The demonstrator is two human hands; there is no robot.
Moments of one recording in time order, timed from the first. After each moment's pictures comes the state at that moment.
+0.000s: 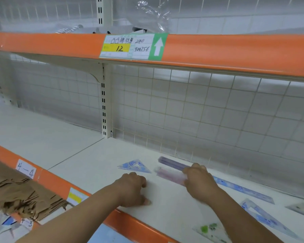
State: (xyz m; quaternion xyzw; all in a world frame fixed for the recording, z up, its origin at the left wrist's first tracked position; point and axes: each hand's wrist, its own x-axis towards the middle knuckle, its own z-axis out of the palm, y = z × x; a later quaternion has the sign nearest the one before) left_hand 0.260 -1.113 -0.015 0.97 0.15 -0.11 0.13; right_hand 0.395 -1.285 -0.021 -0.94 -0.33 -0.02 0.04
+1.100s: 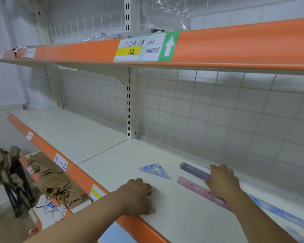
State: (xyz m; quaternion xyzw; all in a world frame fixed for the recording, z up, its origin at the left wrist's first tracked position) left_hand 0.242 -1.103 -0.020 0.97 0.21 -0.11 0.10; right_hand 0.461 -1.265 -0.039 -0.96 -0.28 -0.03 0.07
